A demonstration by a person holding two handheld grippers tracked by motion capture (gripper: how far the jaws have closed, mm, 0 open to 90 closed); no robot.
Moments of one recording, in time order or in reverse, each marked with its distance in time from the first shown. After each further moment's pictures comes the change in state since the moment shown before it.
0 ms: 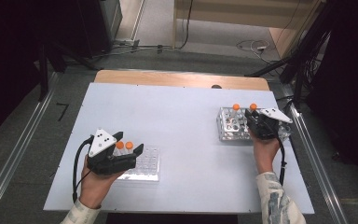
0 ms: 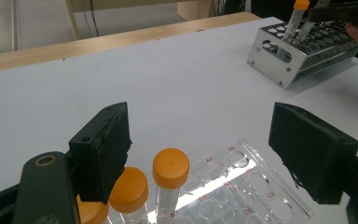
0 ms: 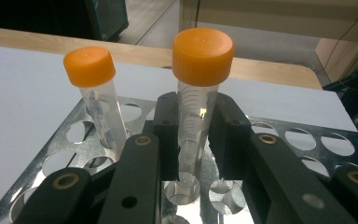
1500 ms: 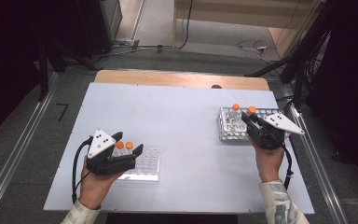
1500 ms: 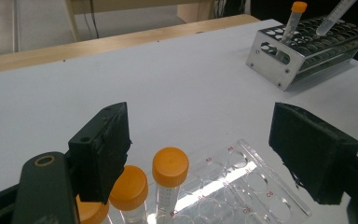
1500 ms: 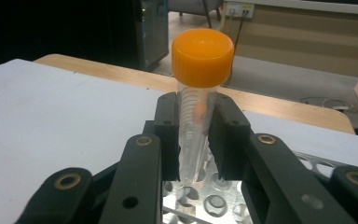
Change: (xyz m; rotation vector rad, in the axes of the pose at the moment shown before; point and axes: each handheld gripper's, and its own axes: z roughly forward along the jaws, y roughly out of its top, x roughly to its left) left arm 0.000 -0.001 -0.002 -0.001 -0.005 0.002; right arm 0.034 0.020 -0.067 -0.109 0.157 -0.061
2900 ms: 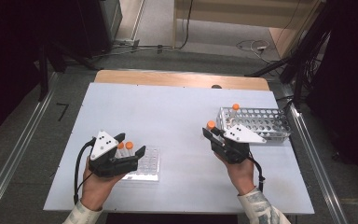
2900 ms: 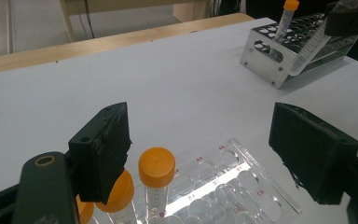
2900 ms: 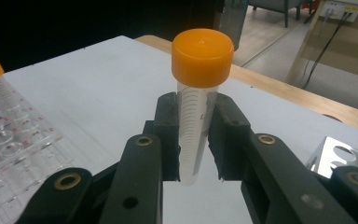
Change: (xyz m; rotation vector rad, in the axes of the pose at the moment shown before) left arm -0.006 -0.001 0.001 -0.001 -0.017 0.012; right arm 0.094 -0.004 0.004 0.042 0.270 -0.132
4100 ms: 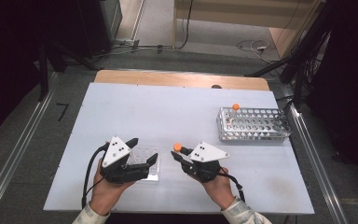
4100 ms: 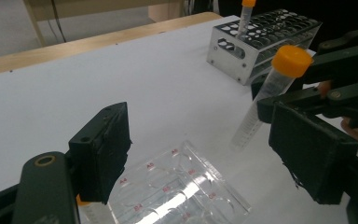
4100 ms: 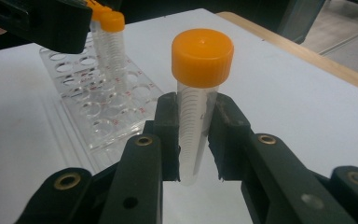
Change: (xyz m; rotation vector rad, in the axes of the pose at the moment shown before) left arm -0.029 -0.003 0.008 -0.002 -0.100 0.048; right arm 0.074 -0.013 0.024 0.087 0.214 -0.139
